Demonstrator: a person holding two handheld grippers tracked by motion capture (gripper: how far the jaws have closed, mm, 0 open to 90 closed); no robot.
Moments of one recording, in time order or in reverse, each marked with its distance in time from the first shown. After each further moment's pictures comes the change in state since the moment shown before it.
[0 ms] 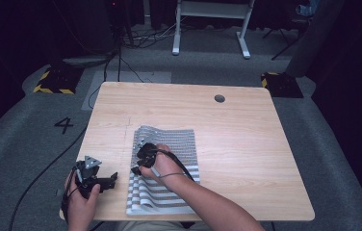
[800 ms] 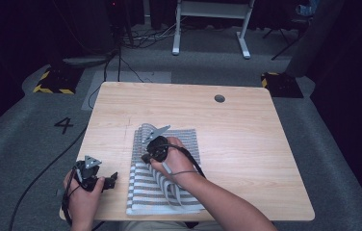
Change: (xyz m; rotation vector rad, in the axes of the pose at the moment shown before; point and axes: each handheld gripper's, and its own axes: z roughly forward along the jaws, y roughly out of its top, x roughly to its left) left arm 0.000 0.000 0.000 0.000 0.003 0.003; right arm 0.005 0.006 -0.068 -0.072 -0.079 -0.111
